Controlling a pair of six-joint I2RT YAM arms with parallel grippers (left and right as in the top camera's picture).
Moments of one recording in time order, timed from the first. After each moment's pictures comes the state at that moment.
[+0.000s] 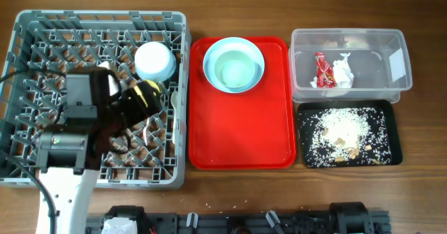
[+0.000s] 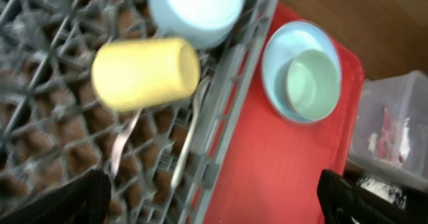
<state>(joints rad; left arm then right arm) -0.06 1.05 1.13 -1.03 0.12 -0.55 0.04 0.01 1.20 -1.61 0.67 2.06</state>
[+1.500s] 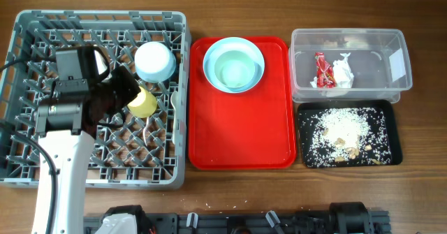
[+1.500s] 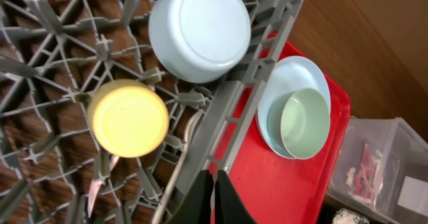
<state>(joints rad) 0.06 1.22 1.16 -0.91 0.24 -0.57 0.04 0.01 1.20 -1.61 0.67 2.06</state>
